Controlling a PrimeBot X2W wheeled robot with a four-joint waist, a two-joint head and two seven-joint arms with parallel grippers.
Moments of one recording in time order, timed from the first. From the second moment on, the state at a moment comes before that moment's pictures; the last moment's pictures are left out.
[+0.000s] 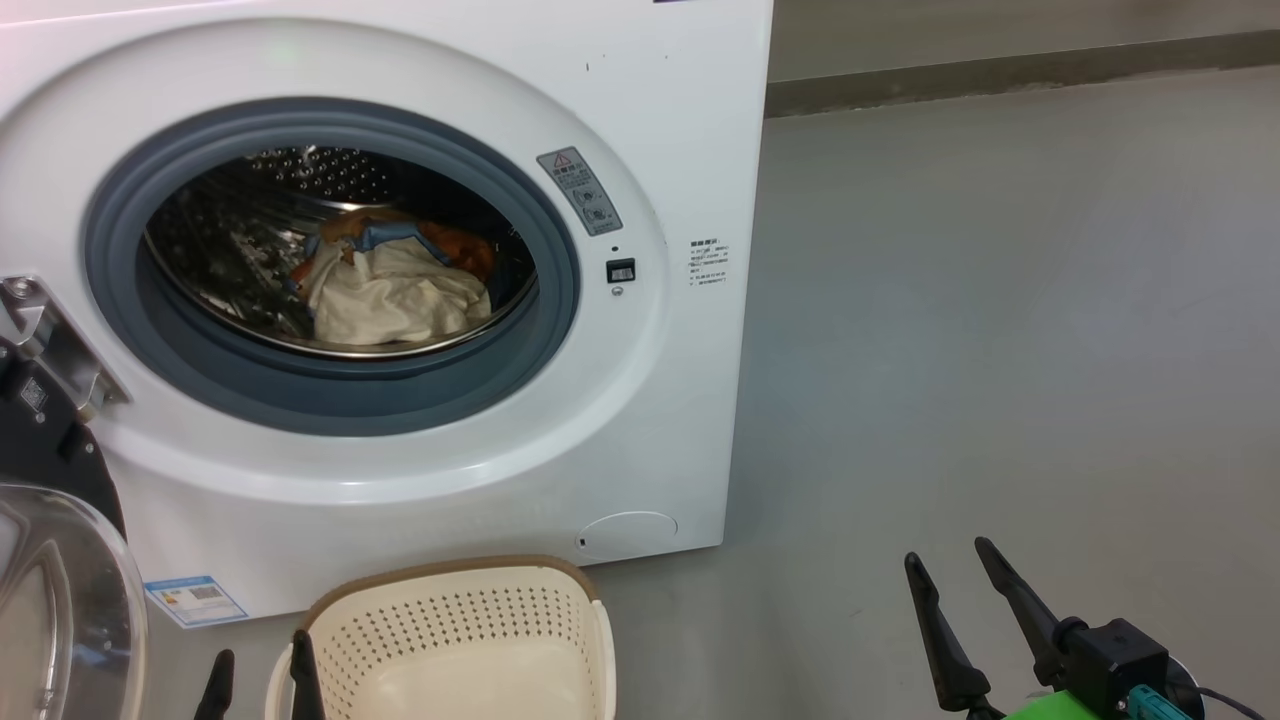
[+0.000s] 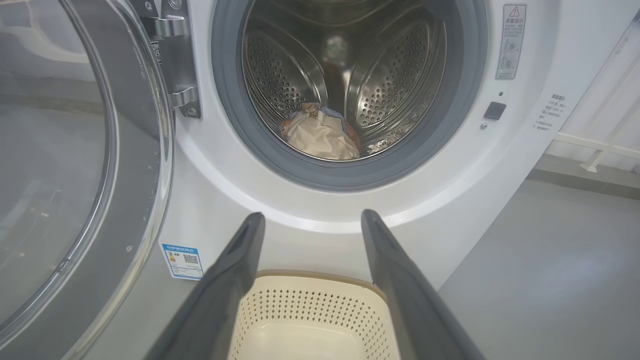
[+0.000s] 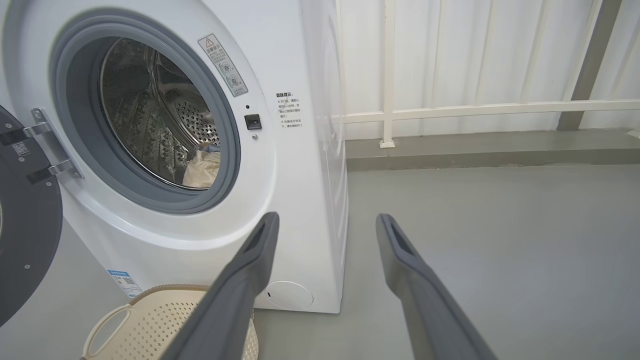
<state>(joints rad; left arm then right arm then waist) 0.13 0.04 0.02 0.16 -0.31 -0.01 -0.26 0.05 -0.06 0.06 0.14 0.17 0.13 -0.26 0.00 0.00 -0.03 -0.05</state>
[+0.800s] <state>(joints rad) 0.13 0.04 0.03 0.16 -0.31 -0.01 -0.26 0.05 -0.06 0.06 0.14 0.17 0.13 -0.26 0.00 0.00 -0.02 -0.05</state>
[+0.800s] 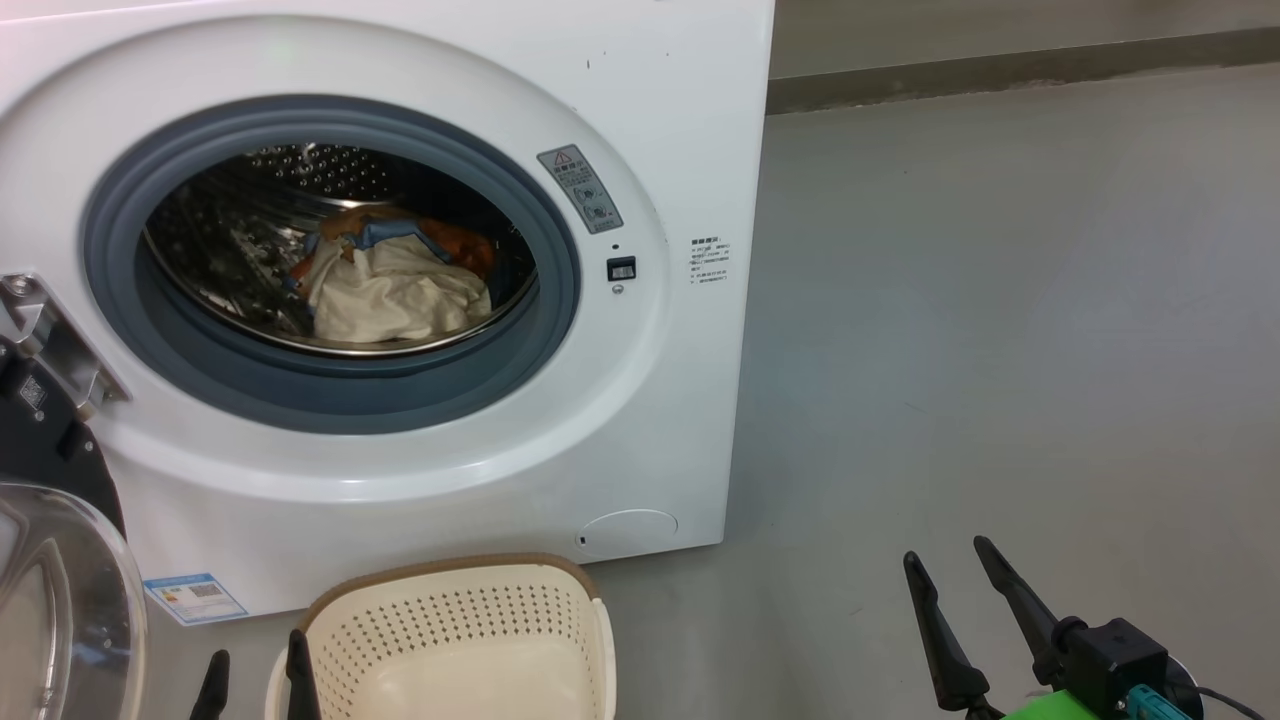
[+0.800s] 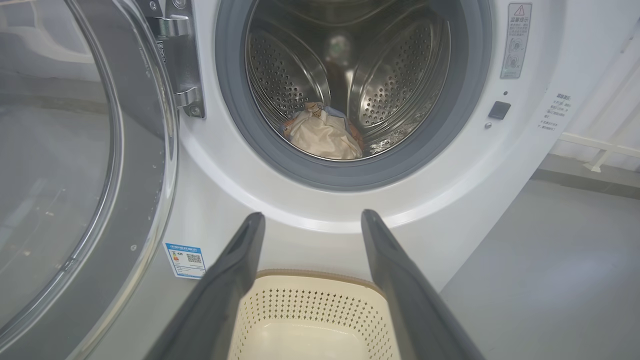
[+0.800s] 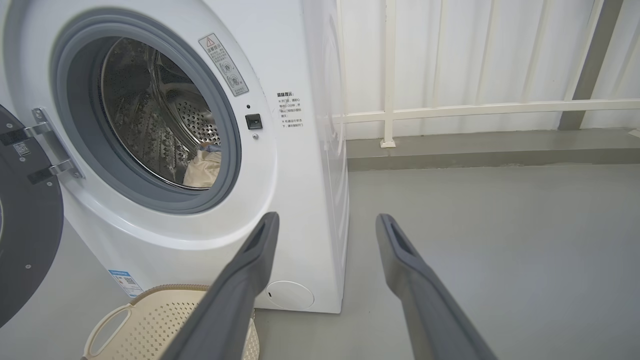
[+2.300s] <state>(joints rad) 0.13 0.04 0.03 0.16 -0.29 -0.01 -0.26 0.05 -0.06 0.06 0.14 0.17 0.13 -0.26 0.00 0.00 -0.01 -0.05</state>
